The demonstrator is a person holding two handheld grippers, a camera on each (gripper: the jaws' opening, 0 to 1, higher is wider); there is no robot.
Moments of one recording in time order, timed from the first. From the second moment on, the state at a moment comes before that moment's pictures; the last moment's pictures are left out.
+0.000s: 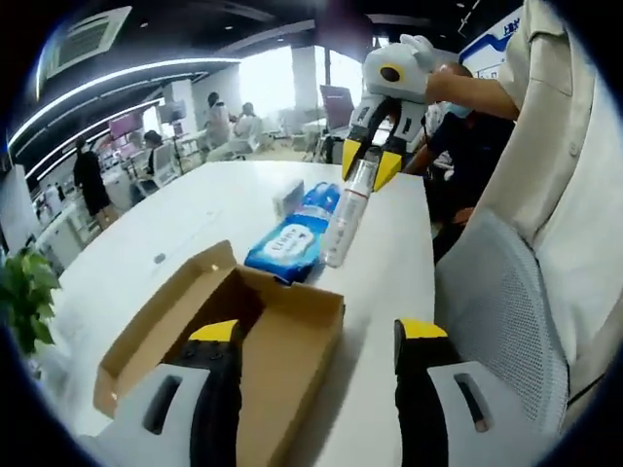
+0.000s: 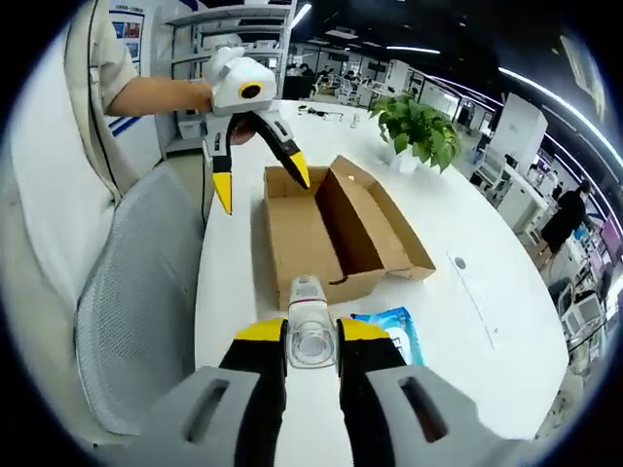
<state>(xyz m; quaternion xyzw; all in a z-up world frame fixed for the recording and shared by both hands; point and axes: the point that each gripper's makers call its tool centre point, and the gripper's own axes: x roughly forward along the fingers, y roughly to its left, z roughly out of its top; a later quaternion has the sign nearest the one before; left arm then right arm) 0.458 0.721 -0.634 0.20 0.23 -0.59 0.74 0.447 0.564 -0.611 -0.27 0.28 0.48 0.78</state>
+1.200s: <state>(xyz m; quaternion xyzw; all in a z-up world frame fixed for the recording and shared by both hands) 0.467 0.795 -0.624 0.12 0.23 -0.46 0.85 0.570 0.485 -0.624 -0.36 0.39 0.46 0.71</state>
